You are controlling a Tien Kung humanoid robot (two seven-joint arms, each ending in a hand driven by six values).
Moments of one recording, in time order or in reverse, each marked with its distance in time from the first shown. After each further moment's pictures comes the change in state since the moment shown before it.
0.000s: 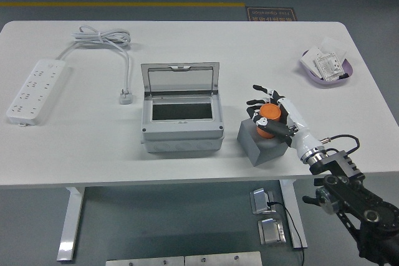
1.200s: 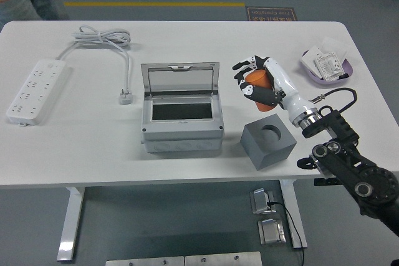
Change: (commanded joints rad) left arm 0.000 0.009 0.060 0.002 -0.066 0.001 -0.002; right arm 0.234 -0.040 -0.108 0.076 -0.312 -0.092 -0.116
